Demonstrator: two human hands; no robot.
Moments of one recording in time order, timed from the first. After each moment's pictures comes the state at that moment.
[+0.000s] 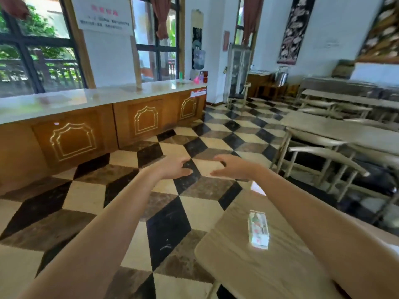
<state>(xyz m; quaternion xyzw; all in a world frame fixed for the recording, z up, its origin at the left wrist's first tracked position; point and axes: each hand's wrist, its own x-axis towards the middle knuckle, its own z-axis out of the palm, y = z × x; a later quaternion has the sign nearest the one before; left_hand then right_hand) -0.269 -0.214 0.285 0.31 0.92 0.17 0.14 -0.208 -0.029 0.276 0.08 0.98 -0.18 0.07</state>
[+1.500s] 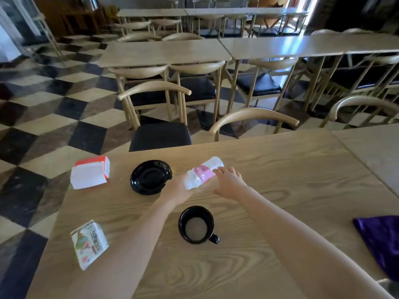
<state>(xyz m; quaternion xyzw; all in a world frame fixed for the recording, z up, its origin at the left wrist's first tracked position) -0.044 0.248 0.085 0.53 0.78 0.12 0.31 0.116 0.328 0.068 0.51 0.84 -0.16 0.10</state>
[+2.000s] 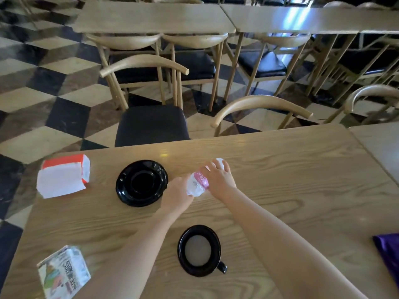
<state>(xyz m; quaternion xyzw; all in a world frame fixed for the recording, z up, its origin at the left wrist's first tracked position) -0.070 0.315 0.012 0.54 0.76 0.14 0.33 0.058 0.403 -0.011 0.46 0.88 -0.04 0.11</state>
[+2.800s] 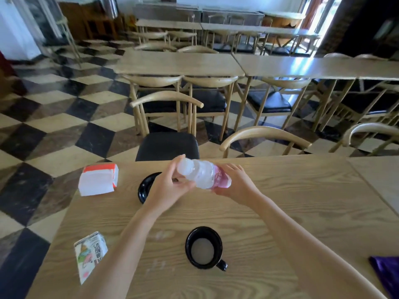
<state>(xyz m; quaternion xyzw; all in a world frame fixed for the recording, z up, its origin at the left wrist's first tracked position) -0.092 0.239 0.137 0.53 0.65 0.46 0.31 0.096 0.346 0.121 0.43 0.85 -0.27 -0.15</state>
